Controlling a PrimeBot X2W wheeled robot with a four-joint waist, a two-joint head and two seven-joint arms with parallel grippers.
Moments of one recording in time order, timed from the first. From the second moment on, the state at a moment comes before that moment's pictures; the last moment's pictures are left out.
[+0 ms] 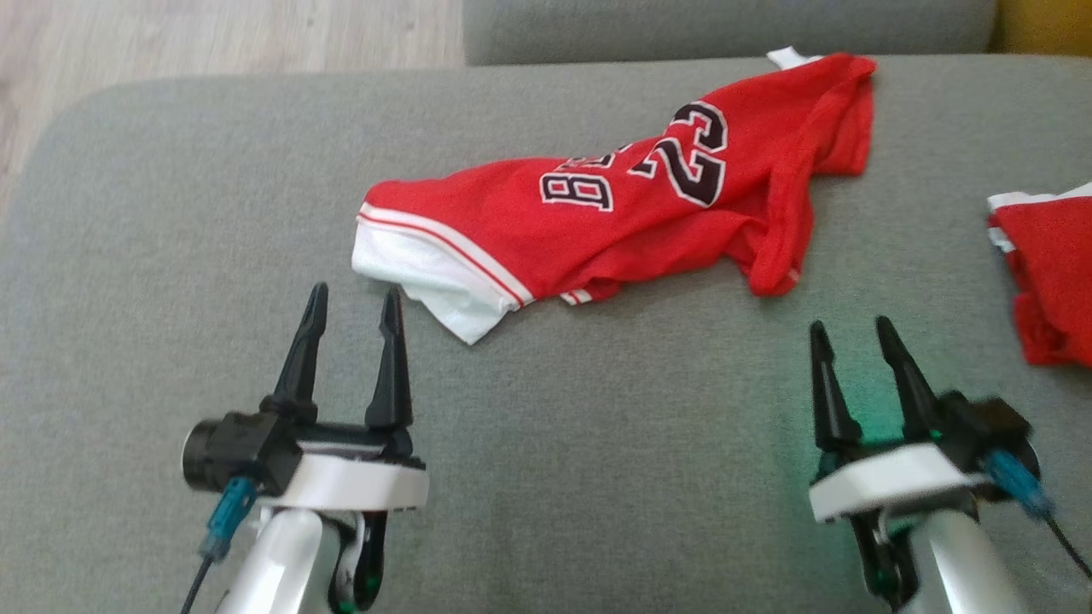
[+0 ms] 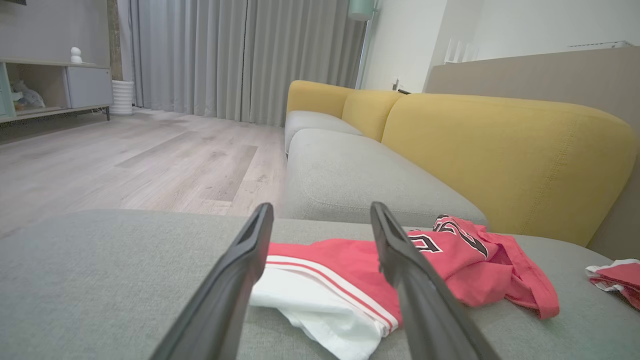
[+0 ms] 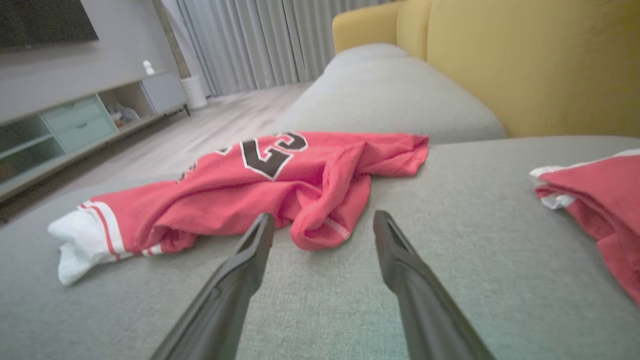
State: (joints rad) left arm -0.17 0.11 -0.32 0.16 -0.34 0.06 -0.26; right arm -0.09 -0.05 0.06 0.30 0.17 0.12 -0.25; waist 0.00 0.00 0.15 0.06
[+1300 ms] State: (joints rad) left arm -0.21 0.05 -0.22 0.21 -0.27 -0.02 -0.26; right arm -0.41 -0.05 0.02 0.71 0.06 0.12 -0.24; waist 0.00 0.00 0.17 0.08
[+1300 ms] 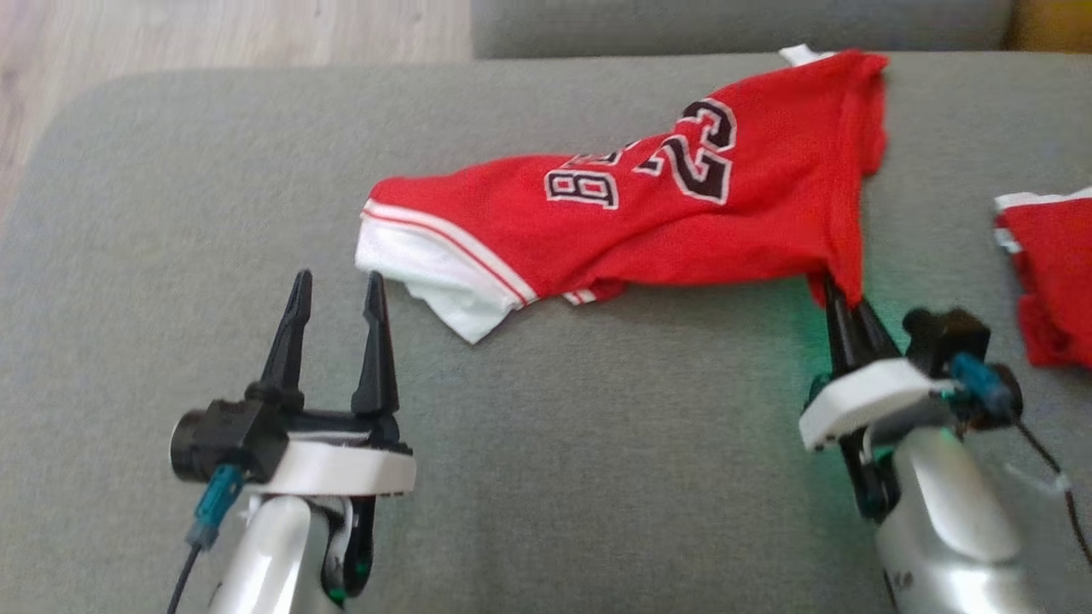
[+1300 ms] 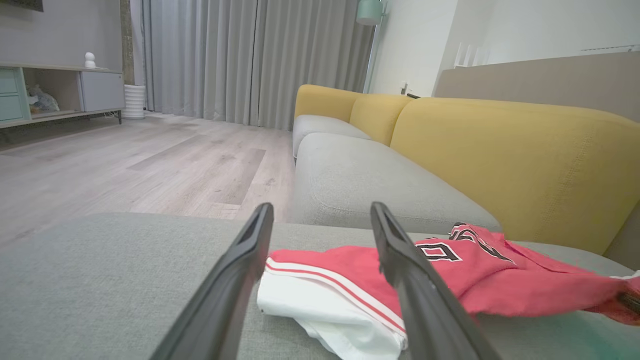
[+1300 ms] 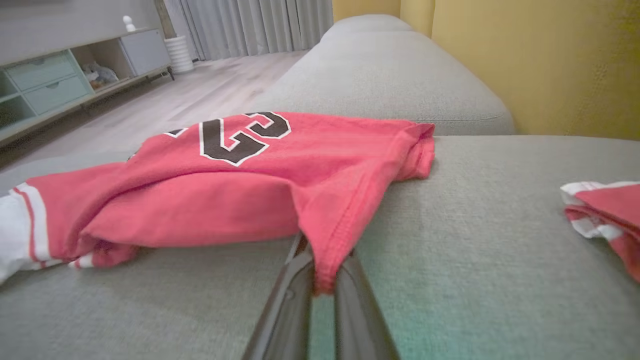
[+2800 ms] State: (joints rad) left arm -0.16 0.05 -0.20 0.22 -0.27 -0.02 -0.26; right arm -0.37 -0.05 -0.40 0.41 -0.33 0.12 0.04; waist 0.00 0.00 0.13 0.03
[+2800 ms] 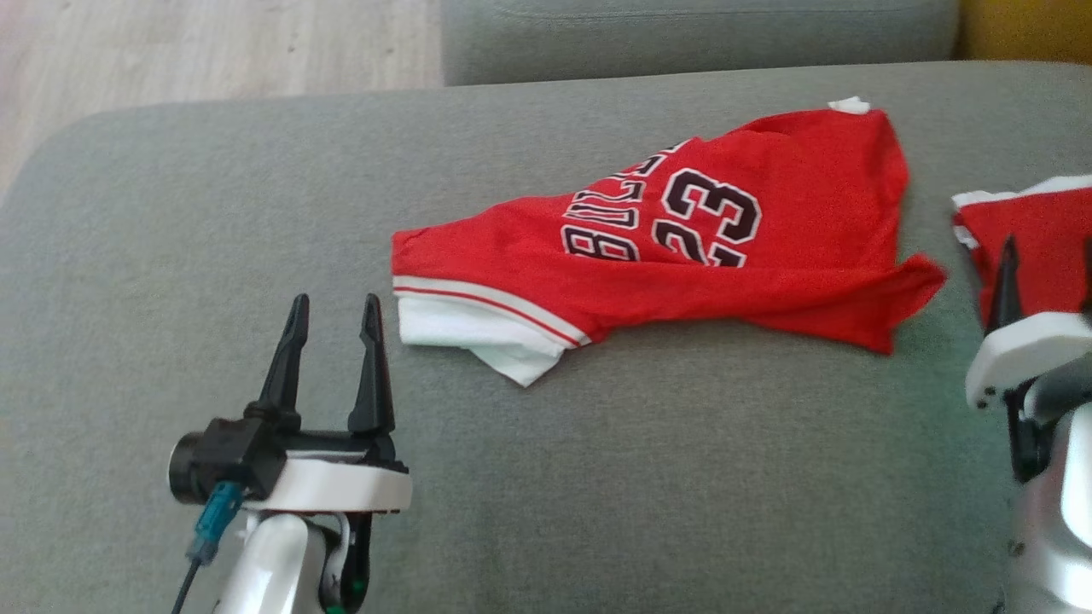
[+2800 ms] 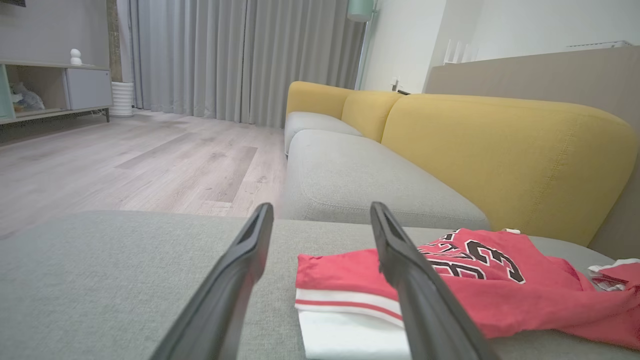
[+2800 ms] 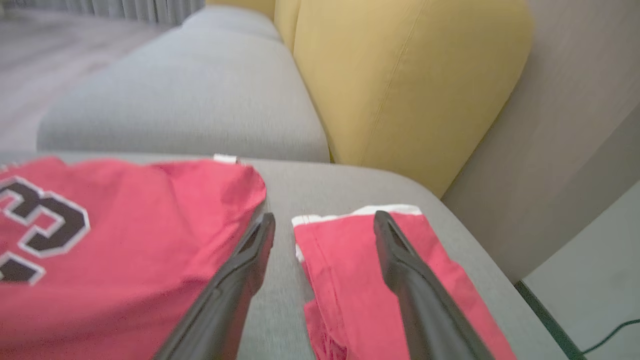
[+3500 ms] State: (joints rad) left arm -0.16 0.05 -0.17 0.27 -0.24 -0.04 -0.26; right arm -0.03 -0.04 -0.07 0.19 0.24 0.12 -0.25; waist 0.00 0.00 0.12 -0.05
